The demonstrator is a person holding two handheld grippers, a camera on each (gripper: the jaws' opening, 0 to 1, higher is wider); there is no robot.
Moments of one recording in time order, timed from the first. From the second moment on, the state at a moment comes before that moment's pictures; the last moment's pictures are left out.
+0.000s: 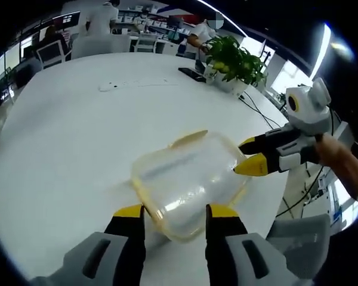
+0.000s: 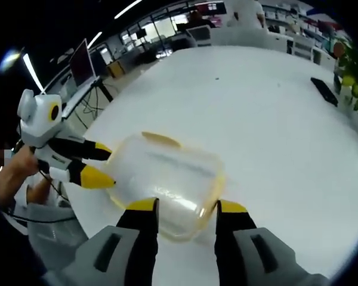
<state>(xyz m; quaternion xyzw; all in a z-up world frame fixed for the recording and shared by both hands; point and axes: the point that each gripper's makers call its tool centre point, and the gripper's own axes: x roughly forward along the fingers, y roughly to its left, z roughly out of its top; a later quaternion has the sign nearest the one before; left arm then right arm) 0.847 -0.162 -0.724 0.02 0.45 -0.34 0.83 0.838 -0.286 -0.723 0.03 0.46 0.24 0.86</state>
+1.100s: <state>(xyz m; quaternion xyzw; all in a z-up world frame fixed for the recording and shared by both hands) 0.813 -0.126 -0.726 0.01 0.45 -0.34 0.82 0.804 -0.250 -0.725 0.03 0.46 0.24 0.85</state>
